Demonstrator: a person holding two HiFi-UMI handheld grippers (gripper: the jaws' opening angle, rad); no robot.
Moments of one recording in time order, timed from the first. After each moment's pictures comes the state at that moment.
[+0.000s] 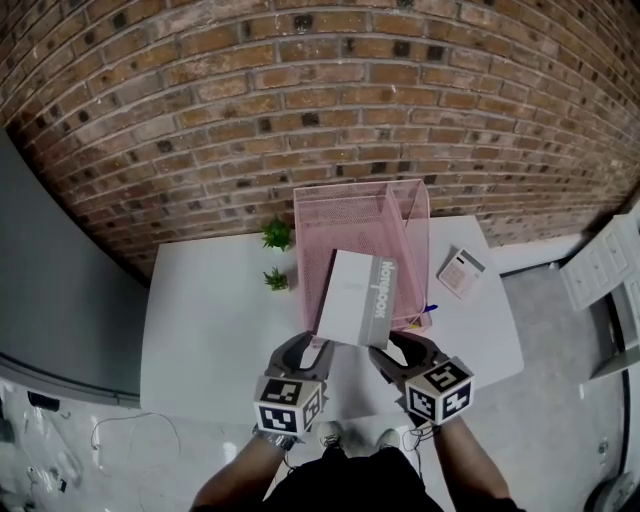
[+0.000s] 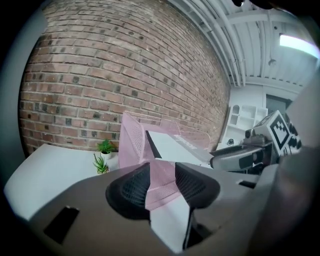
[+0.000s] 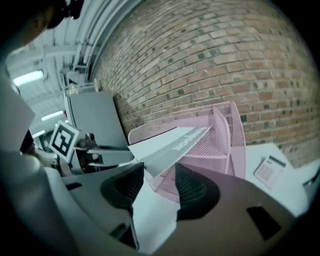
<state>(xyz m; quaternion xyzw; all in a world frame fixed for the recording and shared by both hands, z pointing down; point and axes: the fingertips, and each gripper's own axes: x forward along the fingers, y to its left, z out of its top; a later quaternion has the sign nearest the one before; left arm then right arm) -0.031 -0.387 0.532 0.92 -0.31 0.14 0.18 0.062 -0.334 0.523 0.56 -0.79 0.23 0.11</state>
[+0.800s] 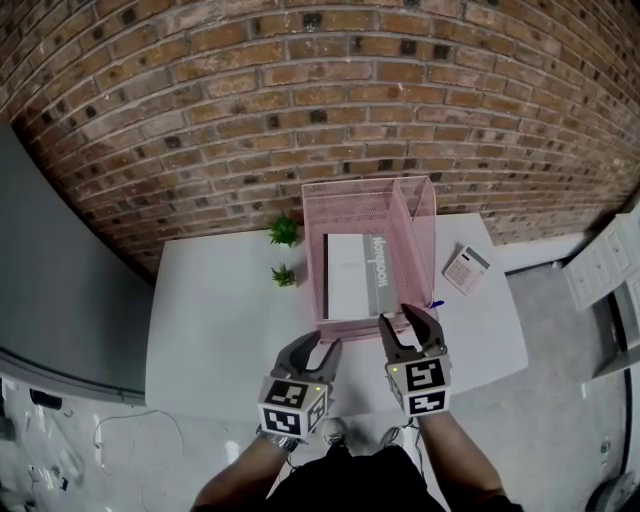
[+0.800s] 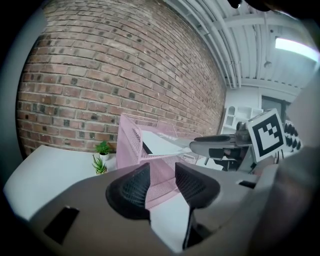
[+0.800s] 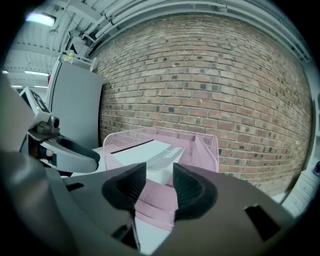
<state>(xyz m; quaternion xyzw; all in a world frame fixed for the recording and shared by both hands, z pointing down) -0.037 -0.375 0.525 0.93 -0.29 0.13 0.17 0.081 -0.368 0.498 0.69 -0.70 0.07 0.18</state>
